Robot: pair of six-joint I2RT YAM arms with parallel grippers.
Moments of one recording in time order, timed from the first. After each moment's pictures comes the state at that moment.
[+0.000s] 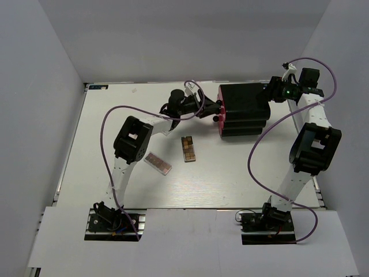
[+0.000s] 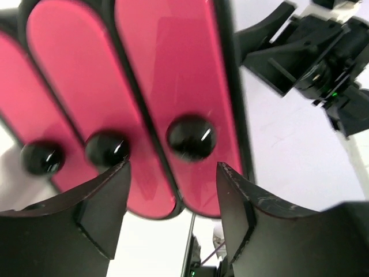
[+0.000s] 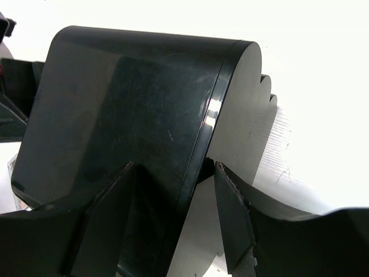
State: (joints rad) left arm -0.53 2.38 1.68 0.64 0.67 -1.18; right arm -0.23 1.92 1.65 -0.47 -0.83 -0.07
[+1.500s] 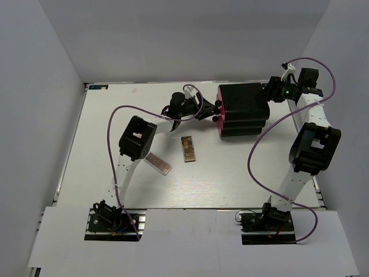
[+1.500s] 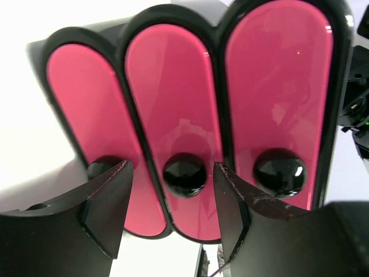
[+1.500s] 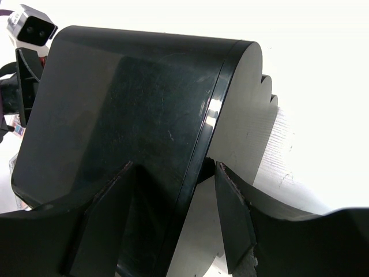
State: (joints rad) left arm -0.52 2.50 1.74 0.63 0.64 -1.19; right arm -0.23 1.93 1.65 -0.47 -0.83 -0.08
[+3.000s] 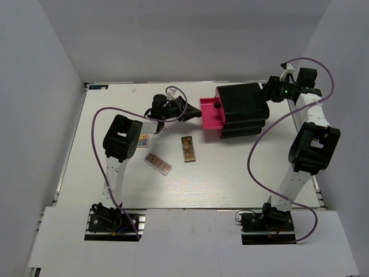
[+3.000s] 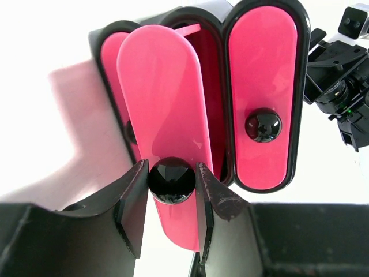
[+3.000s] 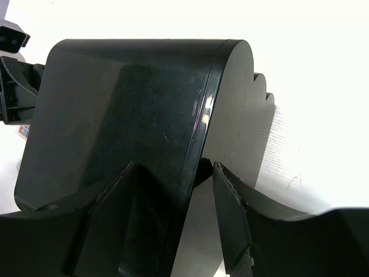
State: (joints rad) left arm -0.40 2.30 1.43 0.69 0.70 -1.16; right arm -0.22 1.93 1.66 -0.46 -0.83 -0.05
